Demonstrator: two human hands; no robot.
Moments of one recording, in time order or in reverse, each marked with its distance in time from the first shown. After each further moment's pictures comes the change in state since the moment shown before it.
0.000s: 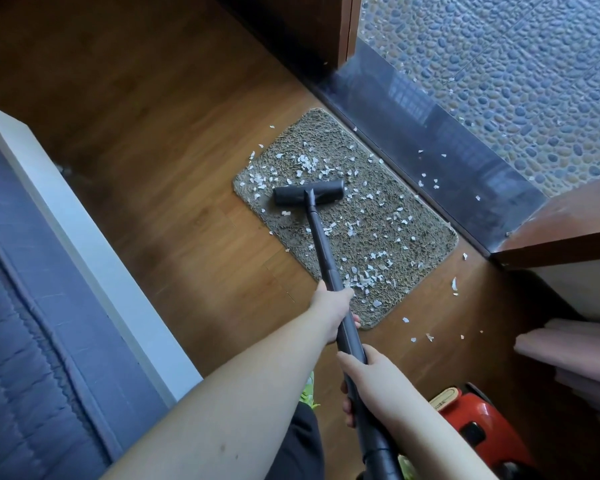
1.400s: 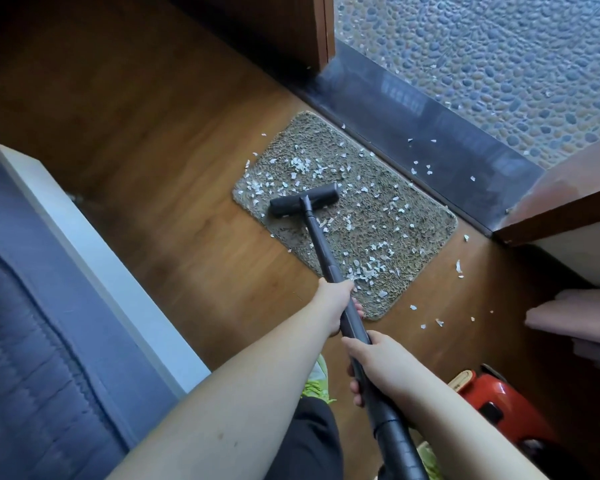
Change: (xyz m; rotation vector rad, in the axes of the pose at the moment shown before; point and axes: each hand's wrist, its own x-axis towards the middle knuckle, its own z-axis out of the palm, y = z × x) left_hand -0.021 -0.001 0.014 -0.060 0.012 -0.011; right_hand -0.005 0.009 -0.015 0.126 -0.075 -0.026
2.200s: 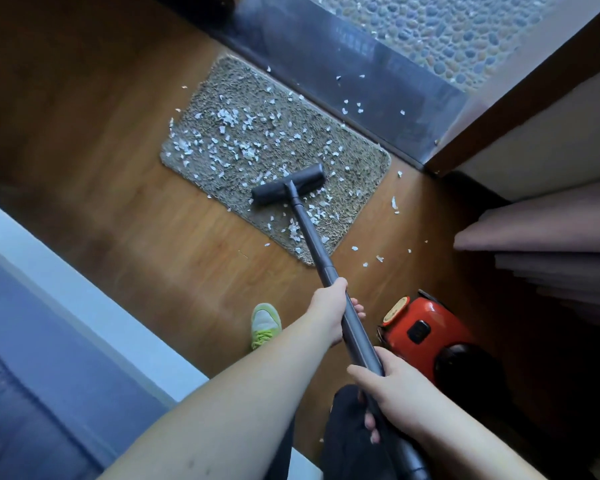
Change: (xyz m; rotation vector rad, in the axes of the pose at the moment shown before) left_hand -0.052 -0.118 0.114 -0.039 -0.022 -0.251; right_hand -0.080 0.120 -0.103 -0.054 0.055 0.085
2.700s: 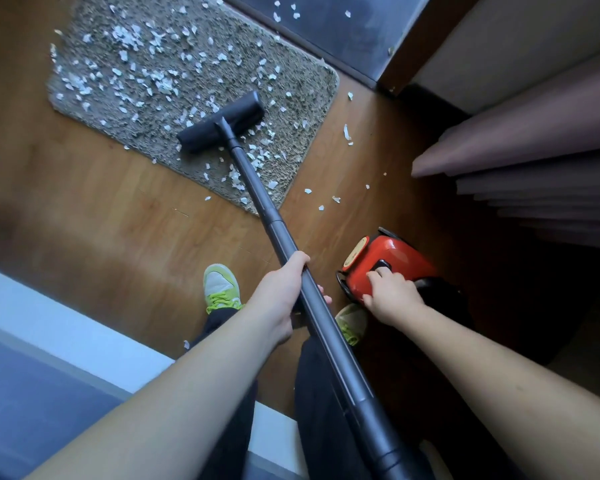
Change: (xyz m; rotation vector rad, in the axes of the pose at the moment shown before) left_hand -0.009 -0.049 0.007 0.157 0.002 -0.055; right_hand 0.179 0.127 -0.114 -1.230 0.273 0.054
